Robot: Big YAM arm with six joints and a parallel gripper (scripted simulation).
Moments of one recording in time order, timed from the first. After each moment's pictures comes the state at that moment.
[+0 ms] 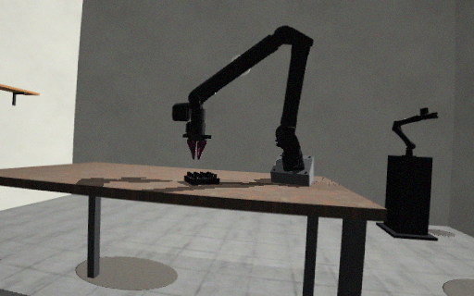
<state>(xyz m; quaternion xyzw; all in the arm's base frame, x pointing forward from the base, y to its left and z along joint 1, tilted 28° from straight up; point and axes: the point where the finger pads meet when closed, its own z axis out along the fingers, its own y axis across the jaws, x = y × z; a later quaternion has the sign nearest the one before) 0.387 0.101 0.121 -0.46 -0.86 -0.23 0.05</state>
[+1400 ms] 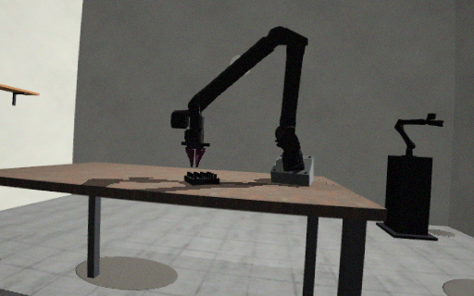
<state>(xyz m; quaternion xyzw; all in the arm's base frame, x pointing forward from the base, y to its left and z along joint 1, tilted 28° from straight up) 0.395 0.119 0.095 -0.46 -0.86 -0.24 0.04</state>
